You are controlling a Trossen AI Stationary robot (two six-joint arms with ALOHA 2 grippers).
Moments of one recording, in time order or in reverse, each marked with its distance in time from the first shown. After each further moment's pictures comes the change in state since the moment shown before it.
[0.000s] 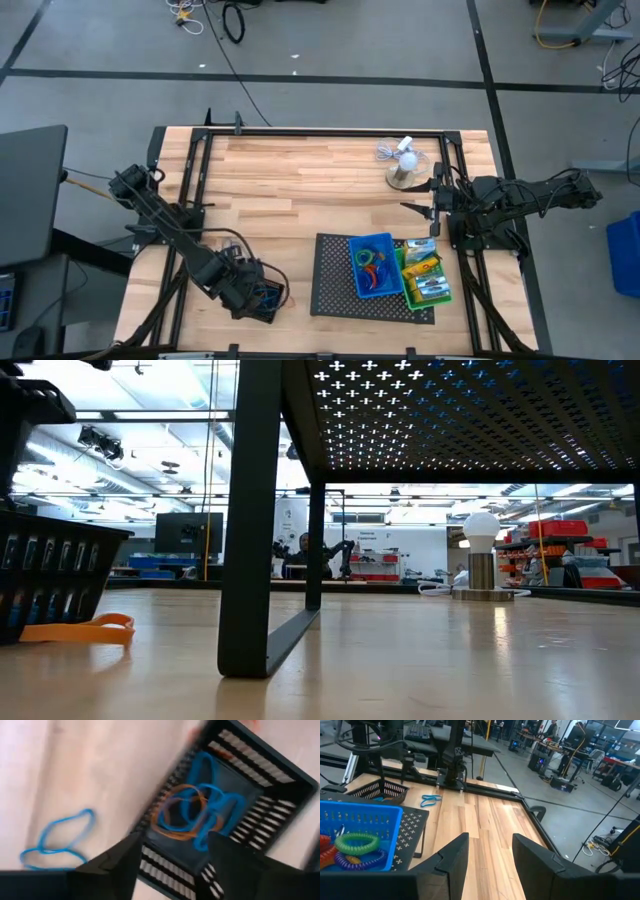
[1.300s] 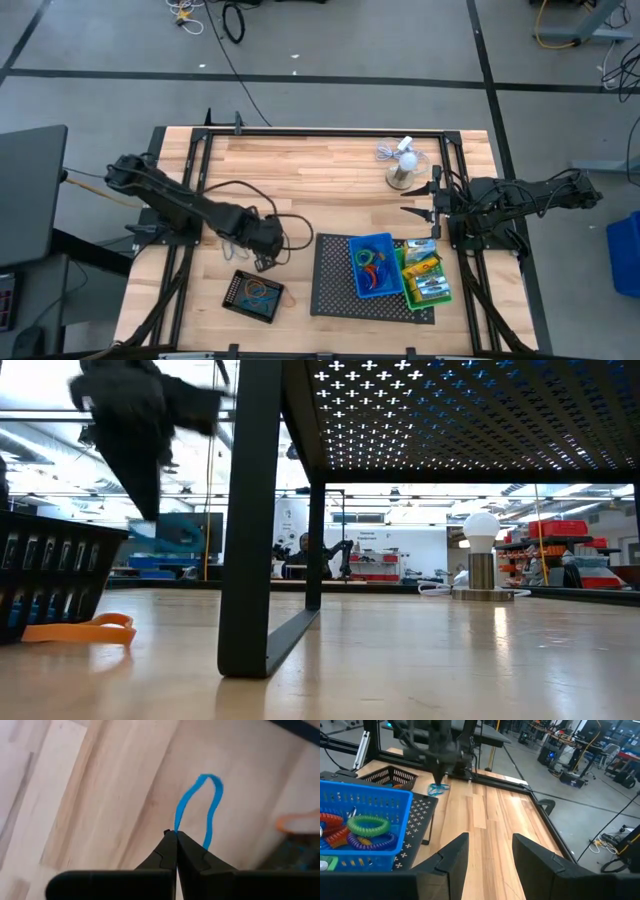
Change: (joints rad) left arm 0.385 -0.108 -0.133 0.103 -0.045 0.312; right arm 0.000 0.000 0.000 -0.058 -0.042 -0.008
